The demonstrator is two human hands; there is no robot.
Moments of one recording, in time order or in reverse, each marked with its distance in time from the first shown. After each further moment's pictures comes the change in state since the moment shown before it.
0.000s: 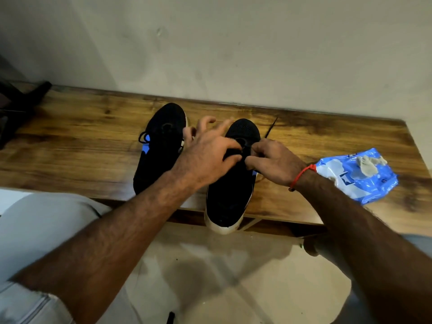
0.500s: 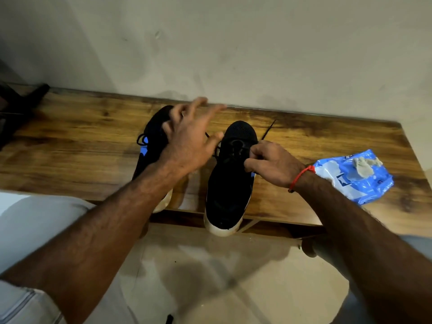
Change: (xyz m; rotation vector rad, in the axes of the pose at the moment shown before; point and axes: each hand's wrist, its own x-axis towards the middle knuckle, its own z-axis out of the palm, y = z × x) left_hand 0.009 -0.018 -0.014 -0.224 0.154 -0.212; right_hand -0.003 0.001 -0.003 -0.005 0.003 -0.010
